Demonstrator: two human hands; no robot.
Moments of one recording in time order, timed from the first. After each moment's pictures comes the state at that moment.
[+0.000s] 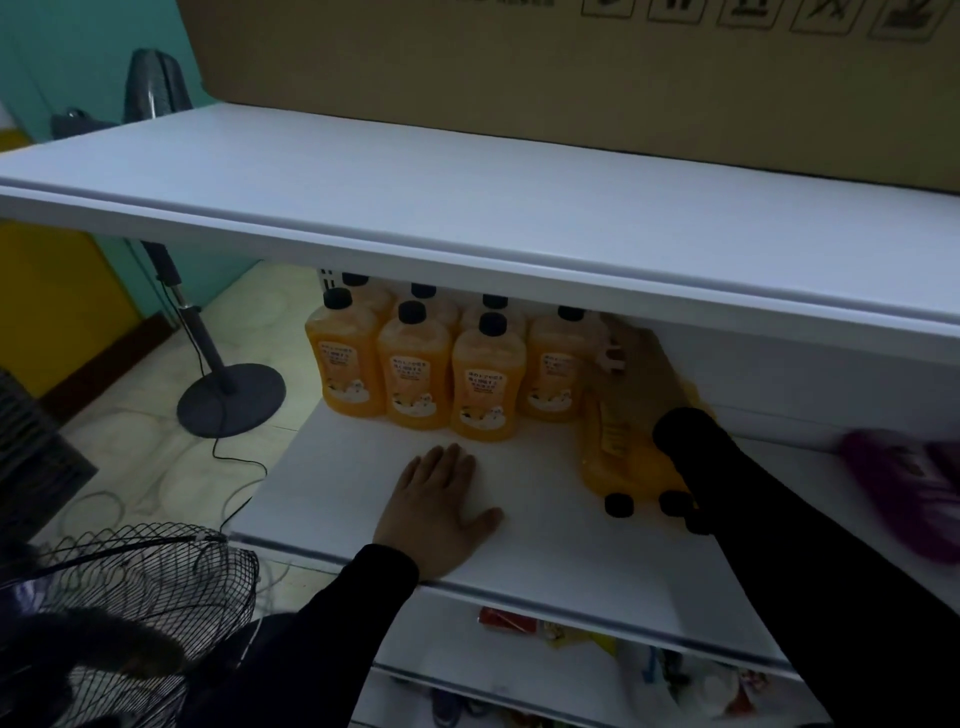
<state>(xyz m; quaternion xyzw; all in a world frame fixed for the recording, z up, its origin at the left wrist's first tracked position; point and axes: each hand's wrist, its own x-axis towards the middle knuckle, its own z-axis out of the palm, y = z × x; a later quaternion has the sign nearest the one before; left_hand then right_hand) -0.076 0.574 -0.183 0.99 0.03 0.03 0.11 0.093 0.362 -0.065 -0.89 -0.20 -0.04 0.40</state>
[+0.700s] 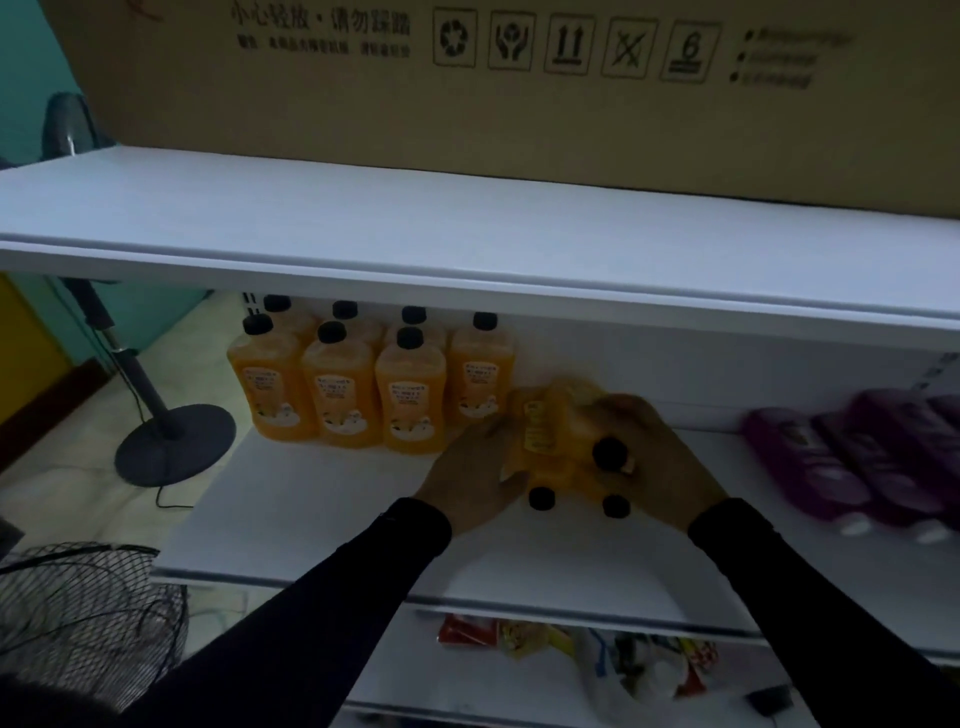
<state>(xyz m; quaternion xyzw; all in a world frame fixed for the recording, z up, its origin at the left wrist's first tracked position) -0.029 0.475 -0.101 0.95 -0.13 0.08 0.28 0.022 0.239 -0.076 -0.90 -0.33 -0.06 0.26</state>
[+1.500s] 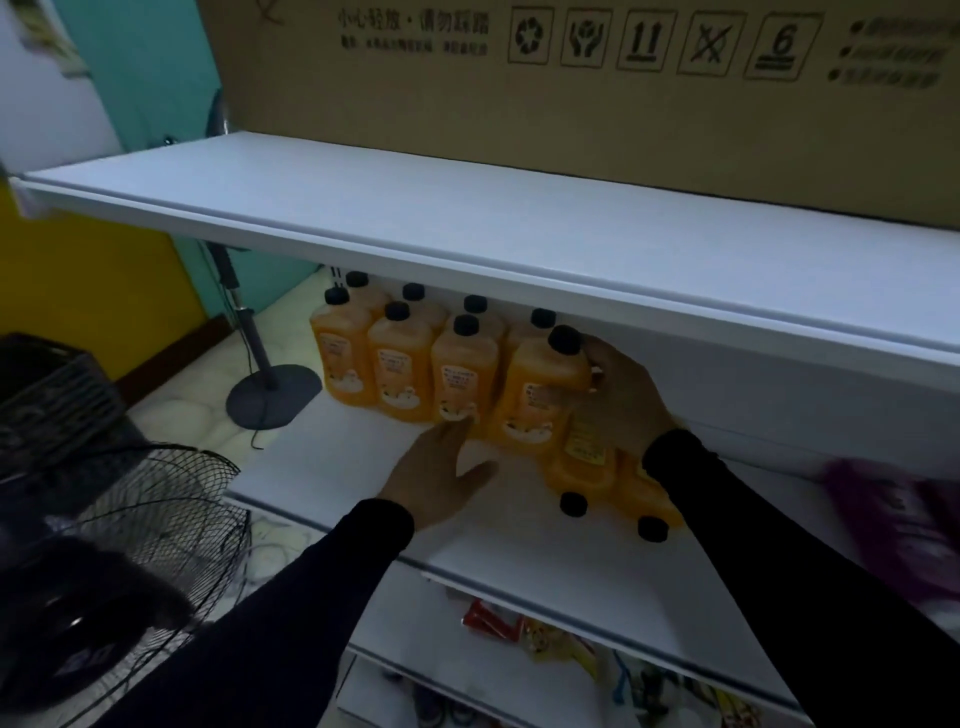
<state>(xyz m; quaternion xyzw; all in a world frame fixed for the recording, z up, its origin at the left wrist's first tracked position) -0.067 0.523 -0.119 0.95 0.09 0.05 0.30 0.057 0.328 -0.033 -0.81 -0.30 0.05 0.50</state>
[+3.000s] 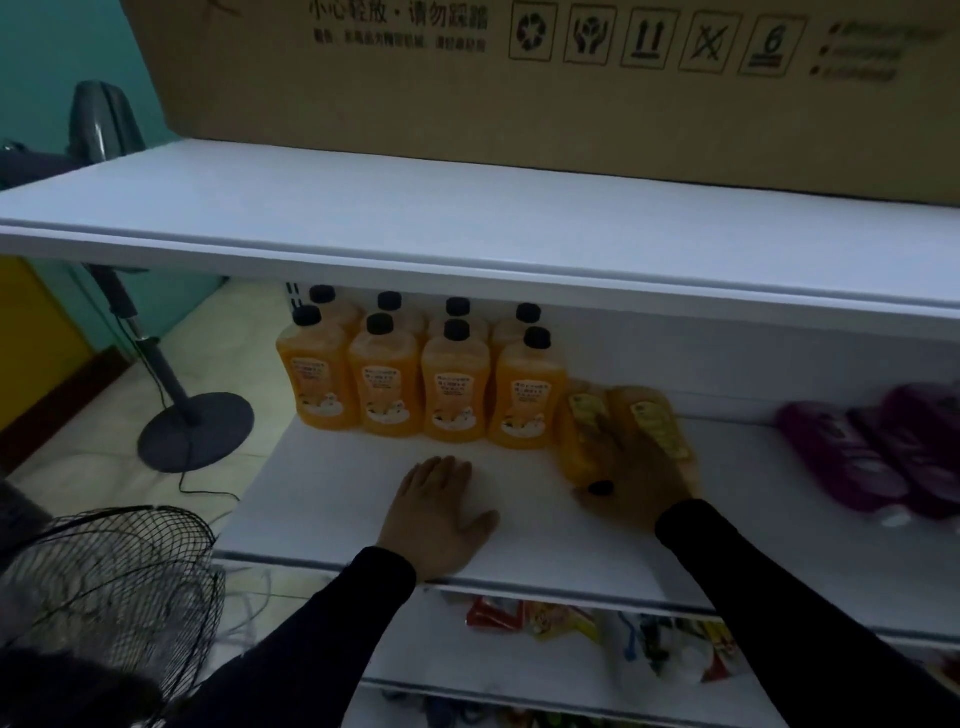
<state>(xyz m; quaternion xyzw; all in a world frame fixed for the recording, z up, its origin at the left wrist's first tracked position) -0.080 0.553 -0.168 0.99 -0.01 0.03 0.15 0.030 0.290 -0.133 -0.97 -0.26 0.02 0.00</state>
